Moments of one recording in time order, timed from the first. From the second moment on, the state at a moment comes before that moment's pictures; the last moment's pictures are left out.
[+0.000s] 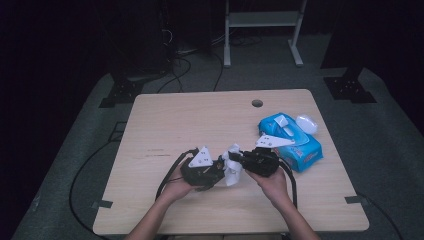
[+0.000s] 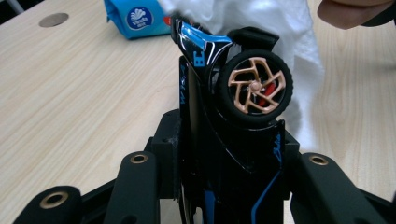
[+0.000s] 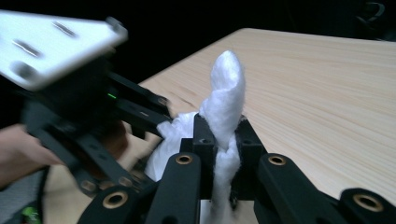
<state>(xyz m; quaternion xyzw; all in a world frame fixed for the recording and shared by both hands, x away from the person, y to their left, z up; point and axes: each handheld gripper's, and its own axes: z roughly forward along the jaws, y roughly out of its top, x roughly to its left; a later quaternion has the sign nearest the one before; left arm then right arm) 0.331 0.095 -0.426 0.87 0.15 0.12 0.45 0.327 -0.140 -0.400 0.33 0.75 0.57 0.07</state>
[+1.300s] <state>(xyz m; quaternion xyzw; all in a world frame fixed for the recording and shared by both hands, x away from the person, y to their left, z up) 0.332 0.105 -0.423 0.85 0.15 0.11 0.49 0.330 -0.149 -0.406 0.35 0.72 0.60 0.04</state>
